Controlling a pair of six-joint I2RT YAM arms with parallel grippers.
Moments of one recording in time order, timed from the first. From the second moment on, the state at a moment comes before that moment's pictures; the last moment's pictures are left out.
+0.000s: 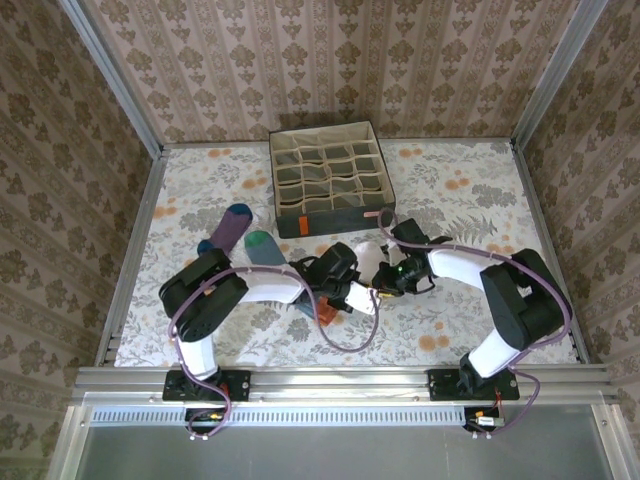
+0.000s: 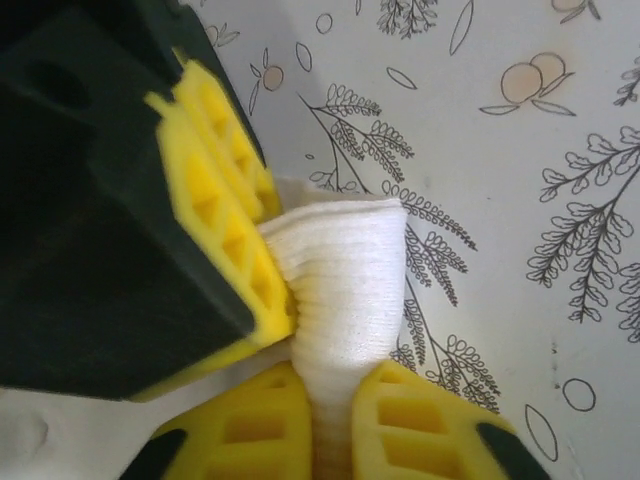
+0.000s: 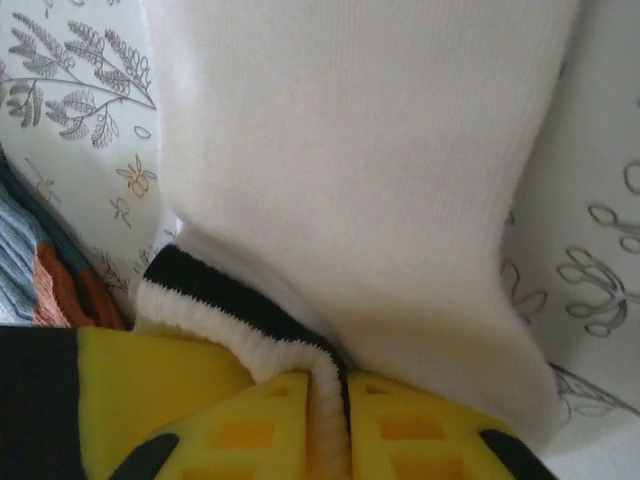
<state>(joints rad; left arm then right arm) -1.00 1.83 0.94 -0.01 0.31 1.06 0.41 1.57 0.74 -0.45 -0.45 0.50</state>
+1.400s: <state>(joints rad) -0.77 2.23 1.50 -0.83 1.04 0.71 0.44 1.34 0.46 0.02 -0.49 0.46</state>
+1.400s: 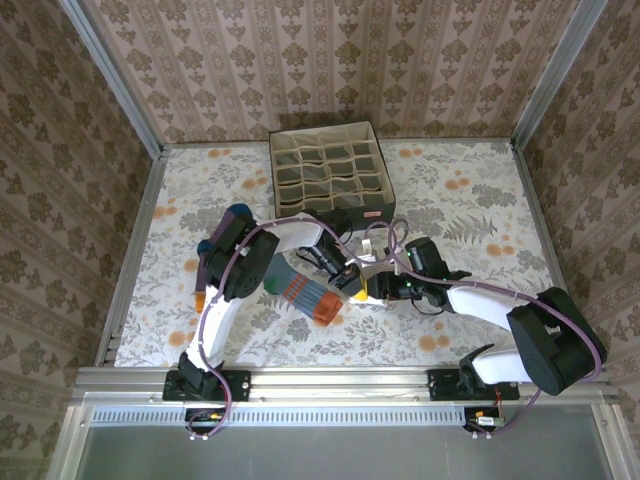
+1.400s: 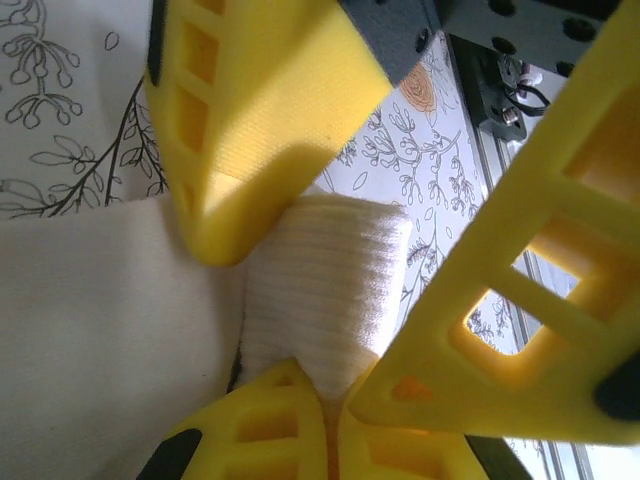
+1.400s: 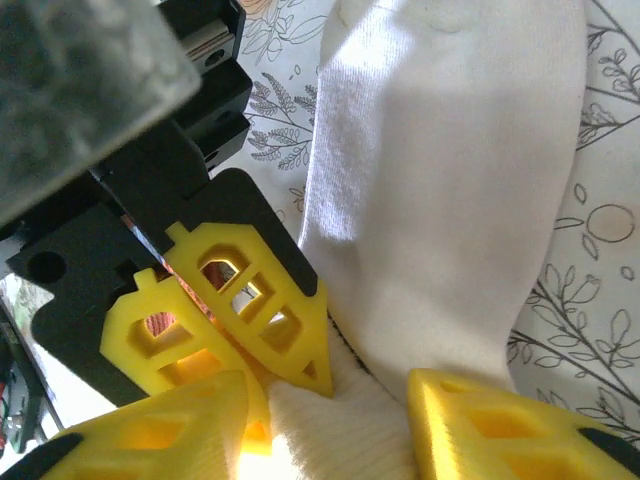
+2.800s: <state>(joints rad) -0.98 1.62 0.59 0.38 0.19 0.84 0.51 1.68 0.88 -0.48 -0.42 0.47</state>
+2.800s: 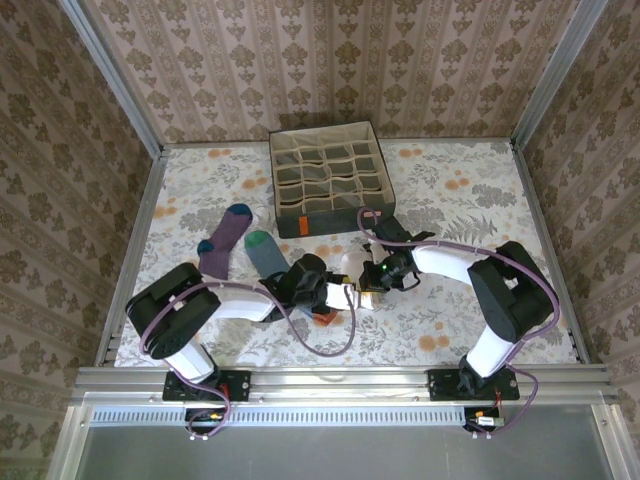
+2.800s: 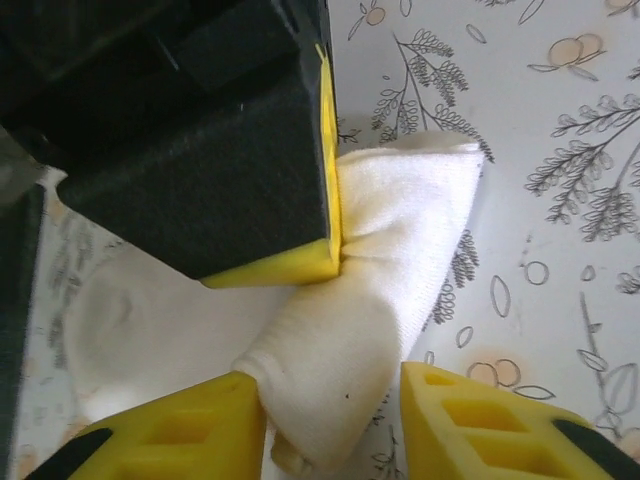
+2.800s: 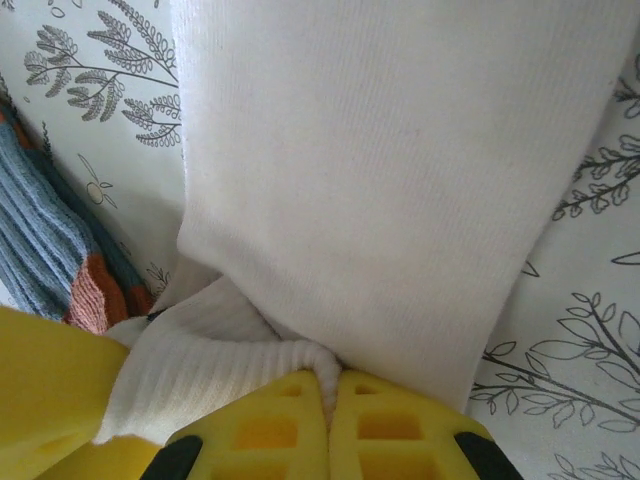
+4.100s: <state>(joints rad) -1.03 1.72 0.69 0.34 0.20 0.98 0.46 1.64 0.83 -0.47 -0.44 0.50</state>
